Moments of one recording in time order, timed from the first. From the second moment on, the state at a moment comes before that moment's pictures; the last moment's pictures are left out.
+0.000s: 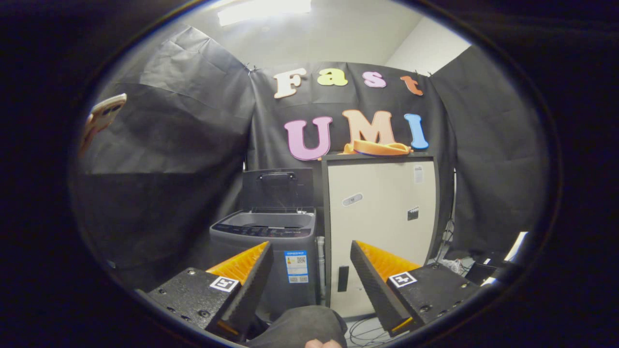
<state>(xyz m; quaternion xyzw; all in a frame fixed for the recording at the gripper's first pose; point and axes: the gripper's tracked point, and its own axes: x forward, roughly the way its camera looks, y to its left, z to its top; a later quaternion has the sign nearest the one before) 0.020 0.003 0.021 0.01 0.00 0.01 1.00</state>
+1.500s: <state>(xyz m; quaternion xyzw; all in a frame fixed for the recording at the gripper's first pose) 0.132 -0.041 0.090 0.02 0.02 -0.01 1.00</state>
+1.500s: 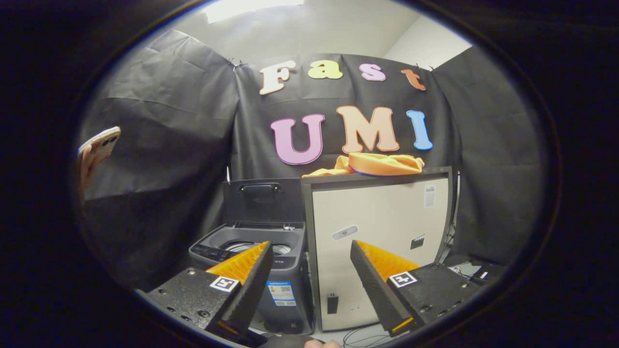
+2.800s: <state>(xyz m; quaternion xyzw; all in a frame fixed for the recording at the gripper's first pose) 0.287 -0.140 0.219 -0.03 0.04 -0.09 0.99</state>
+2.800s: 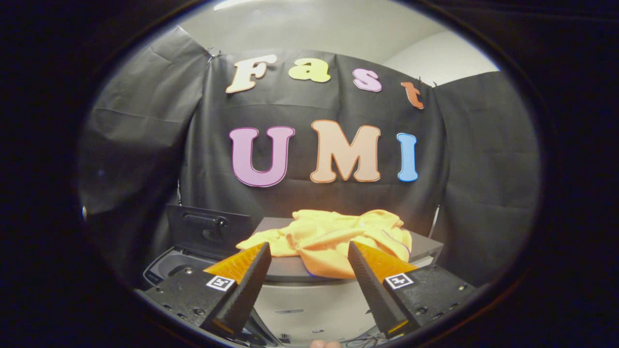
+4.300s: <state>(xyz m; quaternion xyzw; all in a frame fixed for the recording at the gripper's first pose) 0.400 -0.200 0.188 0.02 0.20 -0.06 0.98</state>
